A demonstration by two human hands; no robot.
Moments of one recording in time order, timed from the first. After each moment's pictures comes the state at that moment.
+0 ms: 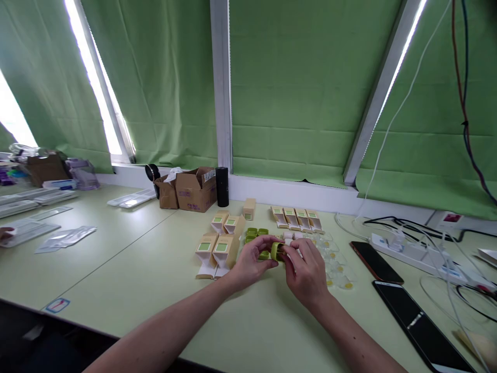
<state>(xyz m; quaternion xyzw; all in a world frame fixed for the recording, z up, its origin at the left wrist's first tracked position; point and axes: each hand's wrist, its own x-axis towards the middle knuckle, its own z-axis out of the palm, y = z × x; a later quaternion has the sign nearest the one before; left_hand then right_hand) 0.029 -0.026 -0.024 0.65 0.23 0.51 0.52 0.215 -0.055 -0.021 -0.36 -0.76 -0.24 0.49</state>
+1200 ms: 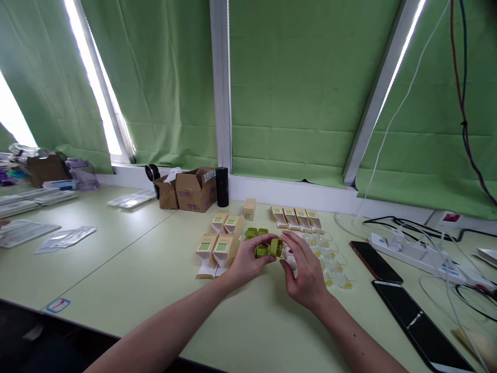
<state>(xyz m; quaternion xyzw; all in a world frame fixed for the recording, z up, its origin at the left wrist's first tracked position) 0.023 -0.024 -0.017 0.69 0.29 0.52 0.40 0.218 -0.057 -0.027 -0.33 -0.79 -0.10 0.50</state>
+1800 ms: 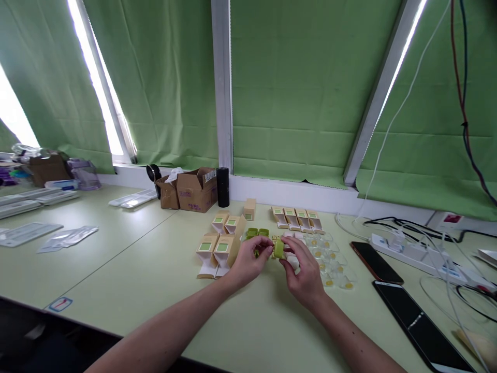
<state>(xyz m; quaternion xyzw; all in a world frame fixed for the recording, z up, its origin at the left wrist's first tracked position) 0.025 -0.026 -0.015 0.71 0.34 0.51 0.35 0.213 -0.051 -0.043 -0.34 -0.75 0.02 0.56</state>
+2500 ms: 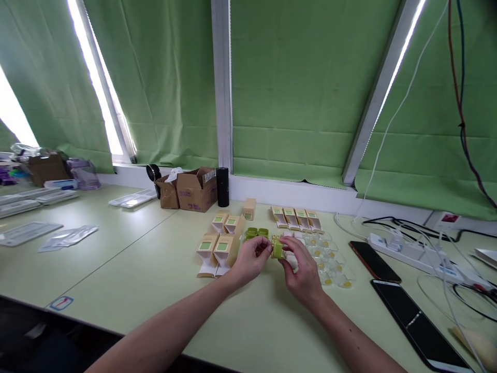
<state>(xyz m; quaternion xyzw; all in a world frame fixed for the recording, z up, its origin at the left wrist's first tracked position) 0.029 -0.026 -0.016 0.71 0.35 0.49 0.37 0.212 -0.049 -0.044 -0.33 -0.75 0.00 0.57</state>
